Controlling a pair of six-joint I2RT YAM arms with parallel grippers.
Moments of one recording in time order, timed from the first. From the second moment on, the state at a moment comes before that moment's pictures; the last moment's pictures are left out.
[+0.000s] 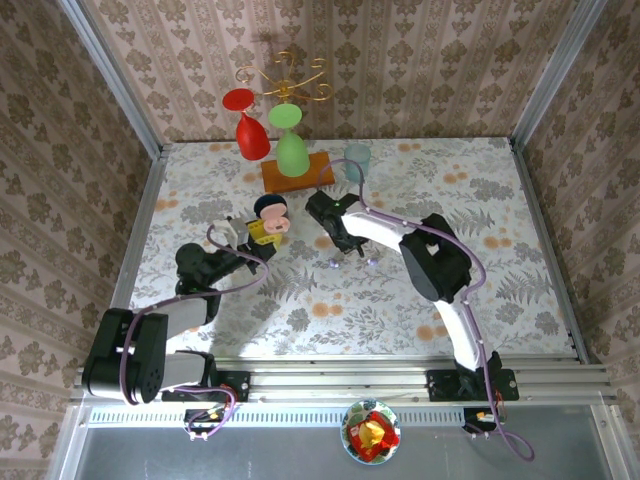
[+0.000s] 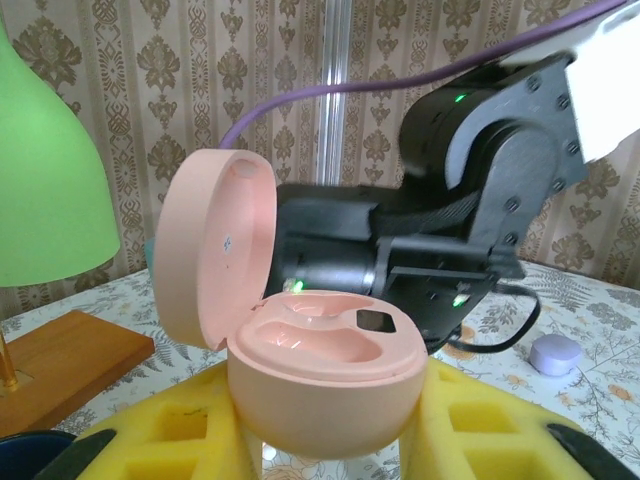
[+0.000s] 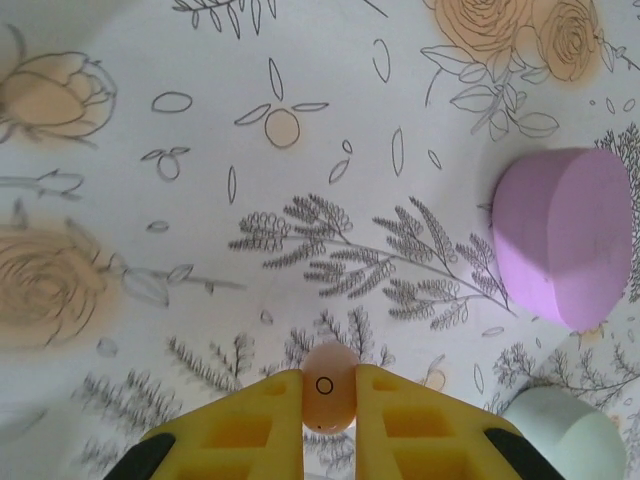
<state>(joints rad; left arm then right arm) -0.21 1.28 0.27 1.17 0.86 -0.17 0.67 2.18 1.68 -0.92 0.50 0.25</state>
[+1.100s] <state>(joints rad) -0.25 1.34 0.31 1.17 0.97 -0.15 0.58 1.47 1.23 -0.29 -0.63 0.23</state>
